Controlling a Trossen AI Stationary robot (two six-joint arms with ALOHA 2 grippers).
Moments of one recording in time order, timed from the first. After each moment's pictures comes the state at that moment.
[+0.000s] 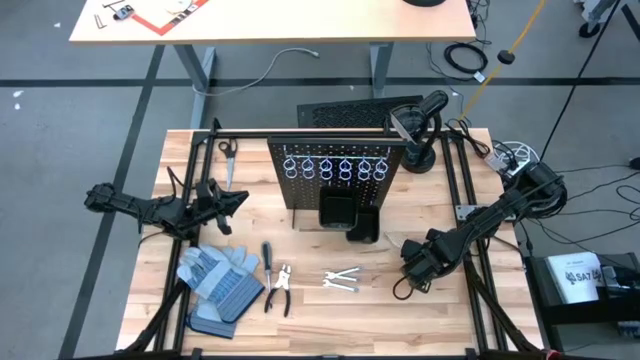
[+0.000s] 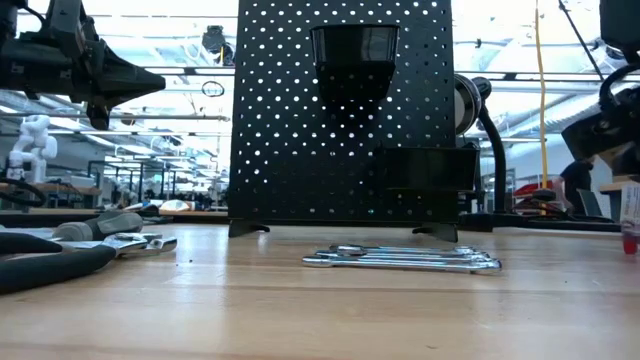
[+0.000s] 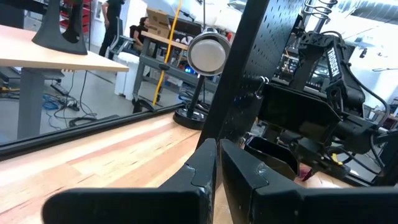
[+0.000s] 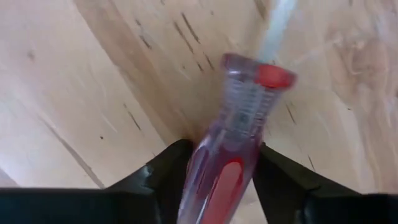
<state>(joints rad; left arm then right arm) -0.28 0.03 0.01 0.12 -0.67 -0.25 0.58 1.49 0.66 -0.76 -0.02 1.07</state>
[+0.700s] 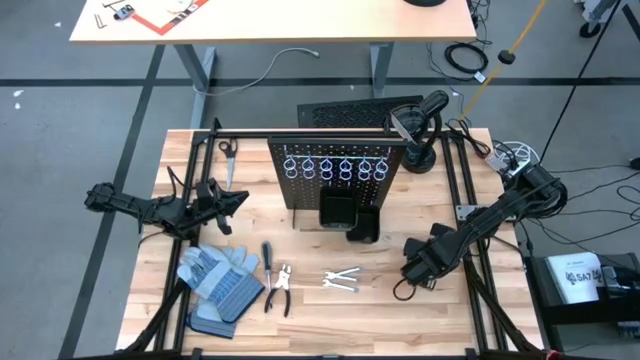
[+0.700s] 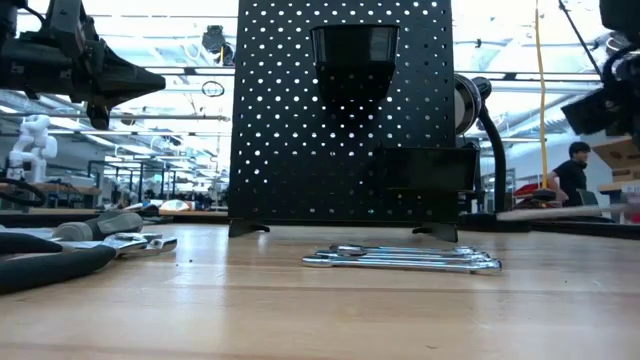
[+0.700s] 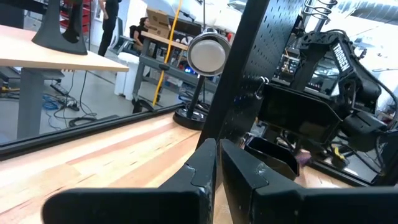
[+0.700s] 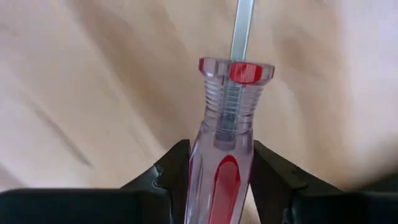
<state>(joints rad) -0.28 0.03 0.01 0.12 -0.67 -0.25 0.58 1.50 0.84 -1.13 0.02 1.03</state>
